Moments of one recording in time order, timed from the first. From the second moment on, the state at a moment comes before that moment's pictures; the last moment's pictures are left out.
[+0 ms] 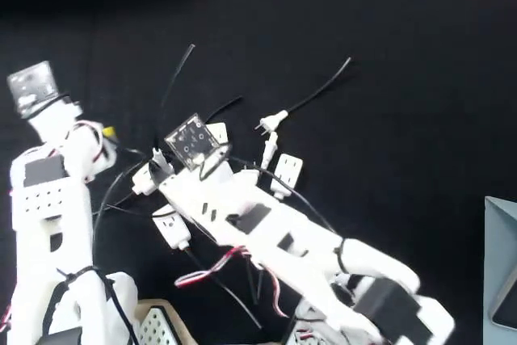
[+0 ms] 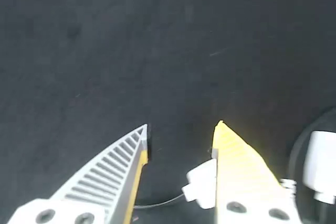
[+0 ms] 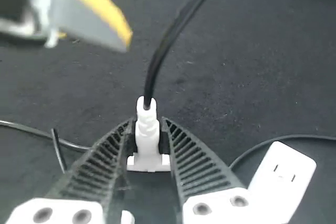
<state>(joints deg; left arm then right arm) -18.6 -38.2 47.4 51.0 8.0 -48.0 -20.1 66.4 -10.9 -3.1</state>
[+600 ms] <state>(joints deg) -4.4 -41.8 45.6 52.2 8.0 -50.8 -27.1 70.1 -10.8 -3.1</state>
